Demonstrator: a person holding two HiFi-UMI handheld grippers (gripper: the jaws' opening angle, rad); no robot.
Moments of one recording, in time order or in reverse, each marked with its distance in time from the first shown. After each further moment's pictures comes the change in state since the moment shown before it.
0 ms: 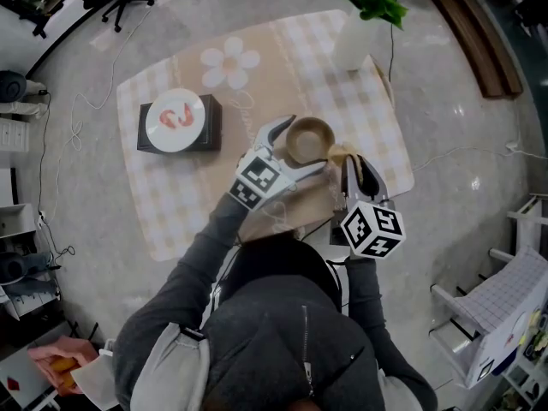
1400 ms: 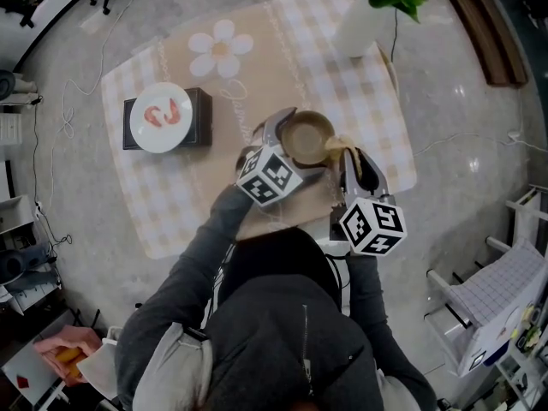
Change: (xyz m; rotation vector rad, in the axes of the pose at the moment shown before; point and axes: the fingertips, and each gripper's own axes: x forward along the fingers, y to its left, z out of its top) left arm 0.044 -0.001 -0.065 0.112 0.207 -0.046; right arm 0.025 -0.009 -0.009 -0.011 0.079 0.006
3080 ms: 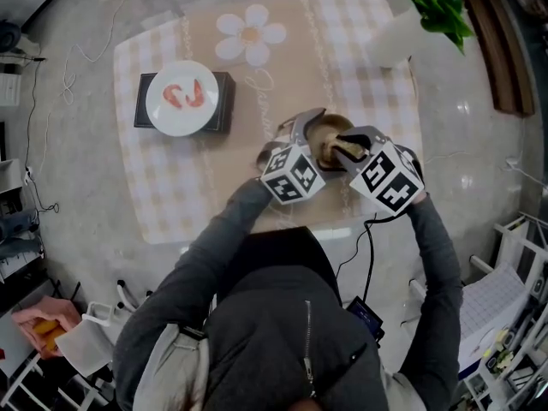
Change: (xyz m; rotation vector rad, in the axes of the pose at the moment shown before) left arm 0.009 0.002 -0.001 -0.014 -0.048 0.006; right arm 0.056 0.068 -0.041 -1.093 0.687 0.610
